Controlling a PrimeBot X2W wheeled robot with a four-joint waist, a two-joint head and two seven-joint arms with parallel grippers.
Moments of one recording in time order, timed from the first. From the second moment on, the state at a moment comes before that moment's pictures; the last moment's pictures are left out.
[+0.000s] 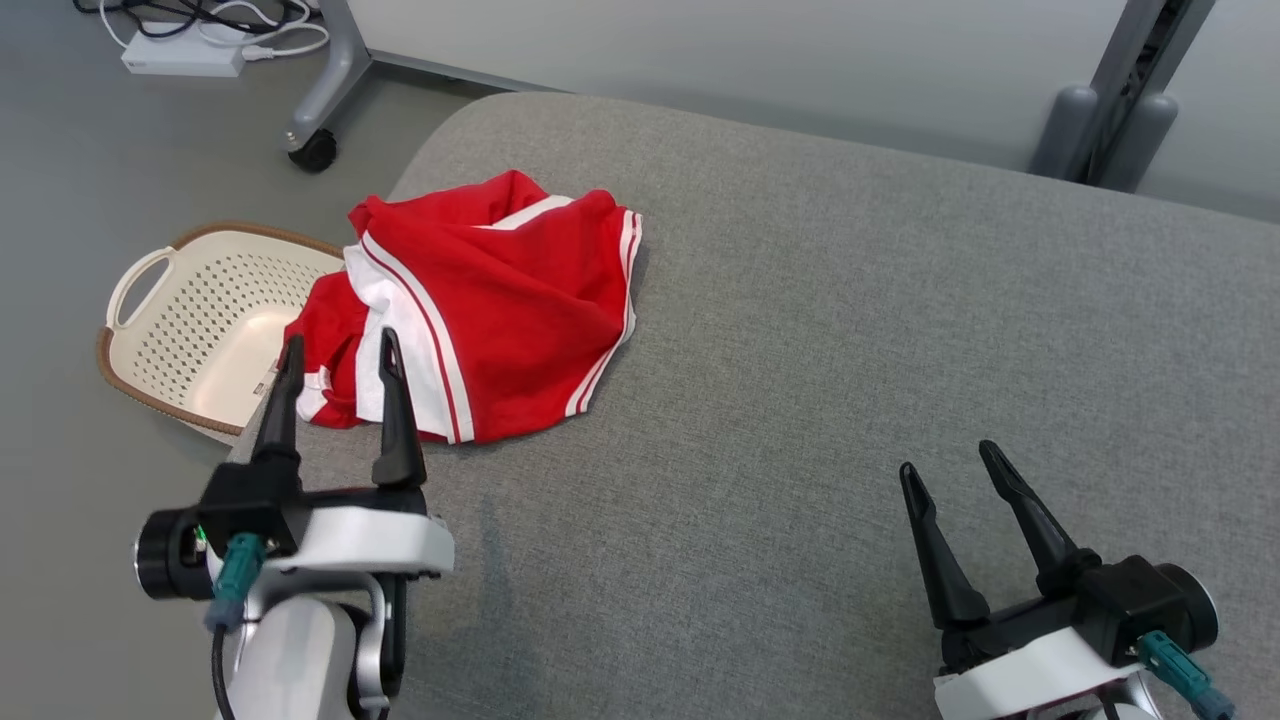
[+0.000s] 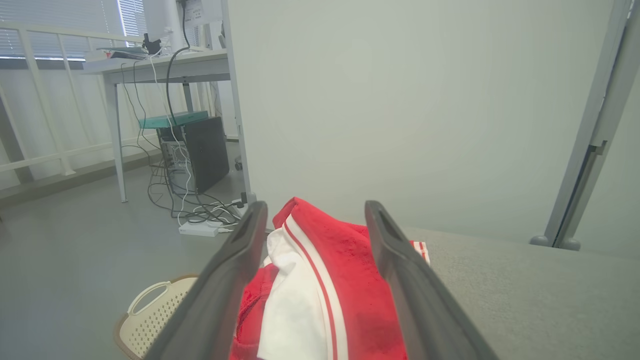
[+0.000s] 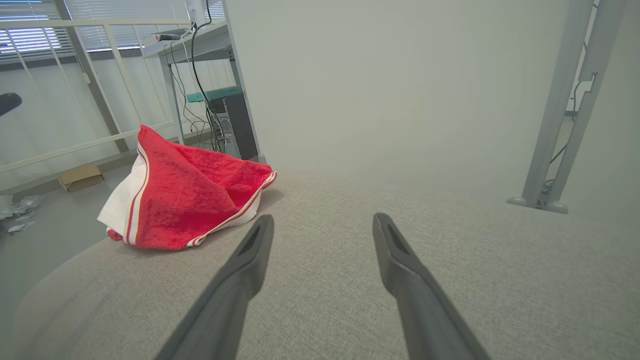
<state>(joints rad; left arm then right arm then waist) -0.18 0.05 -0.16 0.14 -0.20 0.19 -0.26 -0.03 -0.05 0.16 0.09 0.11 0.13 -0.26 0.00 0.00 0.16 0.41</state>
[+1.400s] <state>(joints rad) -0.87 0.07 -0.04 1.13 -0.39 0.06 0.07 -0.15 -0.05 0.19 0.11 0.12 0.13 -0.26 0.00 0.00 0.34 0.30</state>
